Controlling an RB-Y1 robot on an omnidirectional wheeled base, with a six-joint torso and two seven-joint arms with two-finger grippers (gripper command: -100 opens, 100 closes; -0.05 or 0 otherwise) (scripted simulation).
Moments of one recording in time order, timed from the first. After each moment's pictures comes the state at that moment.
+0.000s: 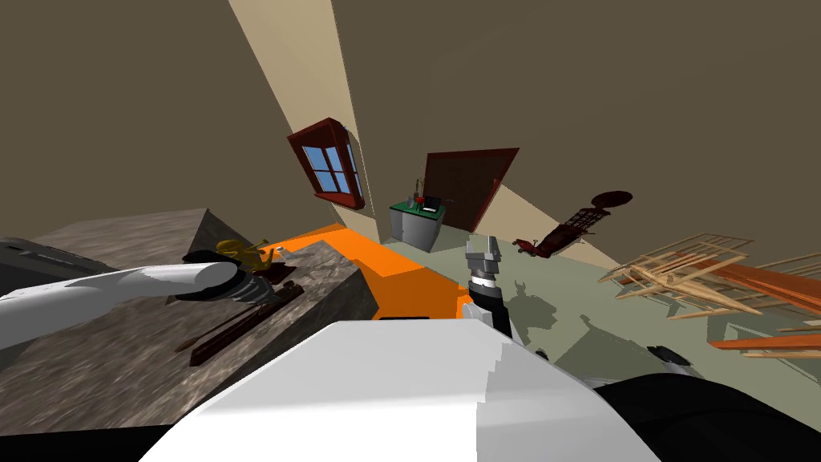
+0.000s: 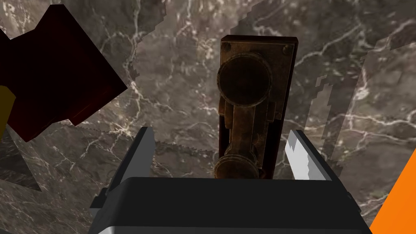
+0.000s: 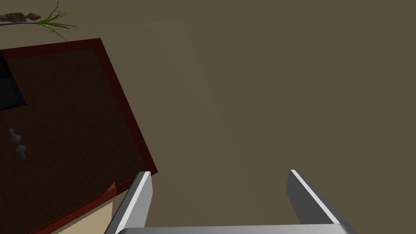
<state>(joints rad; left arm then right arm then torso) 0.25 1.61 -0.25 -1.38 1.55 0.81 0.76 0.53 -0.02 -0.02 -2.24 -0.05 -0.53 -0.16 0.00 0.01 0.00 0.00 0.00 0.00</state>
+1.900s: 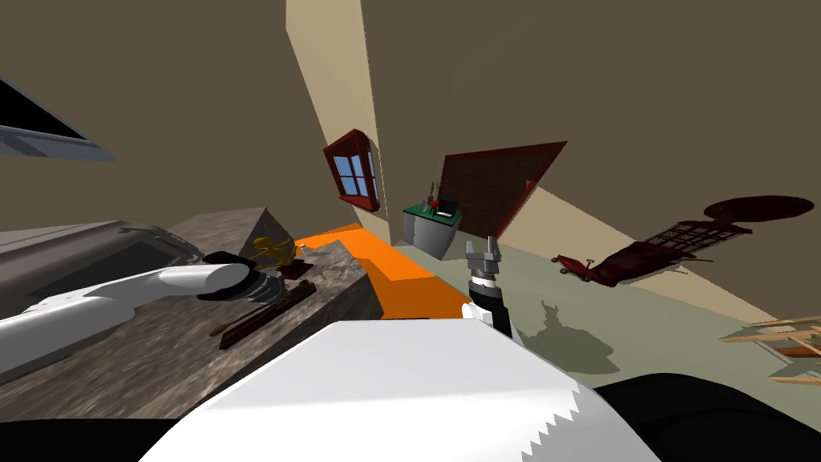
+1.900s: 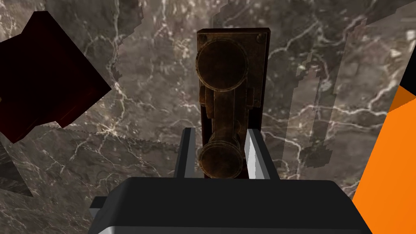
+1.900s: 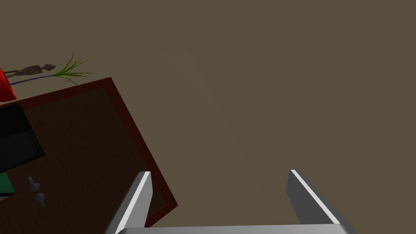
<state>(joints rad) 0.36 1.46 0.02 -1.53 1.41 0.98 0.67 0.53 -0.02 -0.02 -2.24 -0.05 -0.53 -0.16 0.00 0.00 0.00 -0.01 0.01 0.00</state>
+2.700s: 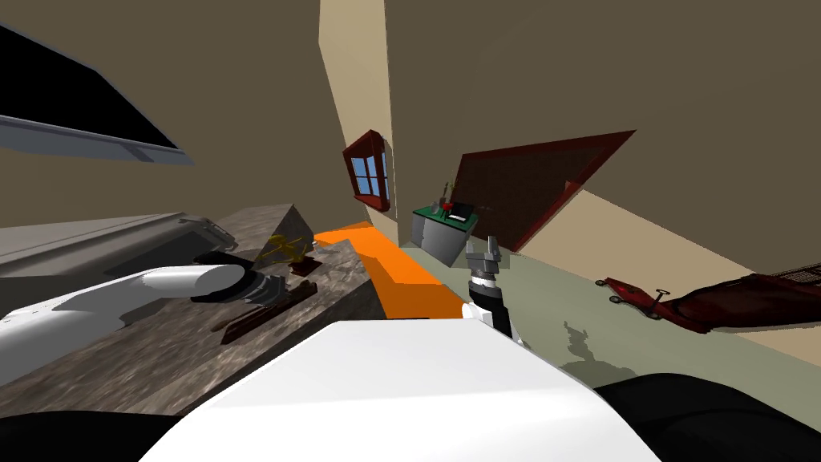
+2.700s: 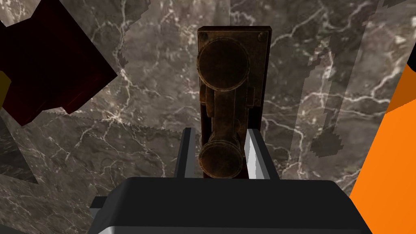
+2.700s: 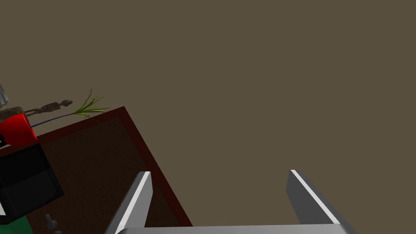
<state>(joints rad) 0.45 1.33 0.24 -1.65 1.28 1.12 0.58 0.53 -0.02 -0.02 -2.24 -0.05 -0.53 -0.16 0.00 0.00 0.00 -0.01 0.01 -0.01</state>
